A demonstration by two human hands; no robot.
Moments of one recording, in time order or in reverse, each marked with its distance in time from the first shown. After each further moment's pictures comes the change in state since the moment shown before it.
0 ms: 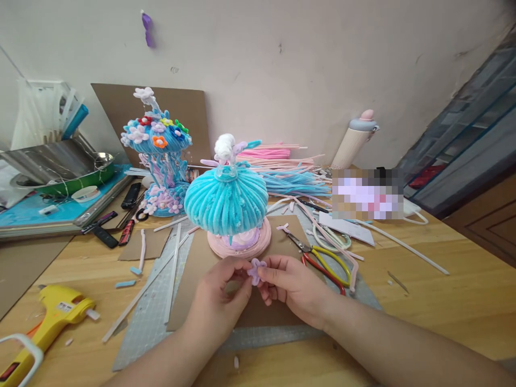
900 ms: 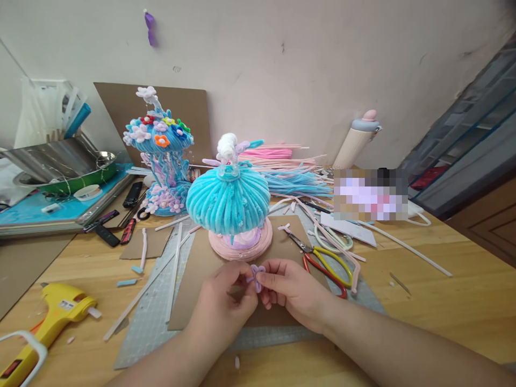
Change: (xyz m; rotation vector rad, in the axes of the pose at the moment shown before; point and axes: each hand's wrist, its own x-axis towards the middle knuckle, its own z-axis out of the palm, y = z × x) left_hand -0.002 0.004 0.003 0.047 -0.058 -0.026; right_hand -0.001 0.006 0.002 0.003 0.004 0.030
